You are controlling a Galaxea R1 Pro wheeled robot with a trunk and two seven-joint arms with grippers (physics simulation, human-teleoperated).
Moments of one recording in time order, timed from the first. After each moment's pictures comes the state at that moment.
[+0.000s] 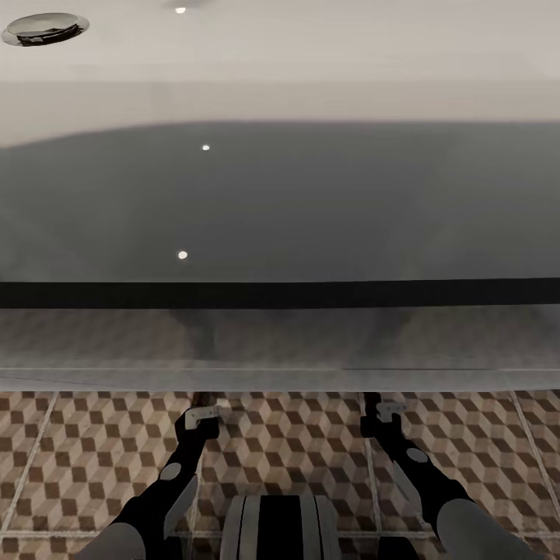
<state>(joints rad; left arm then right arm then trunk) -0.56 -0.02 -0.21 -0.49 0.25 -0.35 0.12 -0.65 -0.06 0.01 -0.37 -0.04 -0.25 0.13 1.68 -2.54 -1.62</state>
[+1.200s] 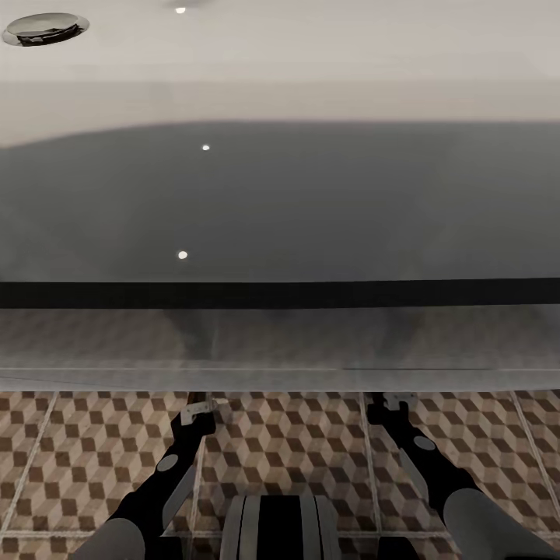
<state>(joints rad) -0.56 -0.03 -0.13 -0.54 0.25 -0.25 0.12 -0.67 -0.10 0.01 -0.41 -0.04 -0.24 0.13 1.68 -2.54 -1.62</state>
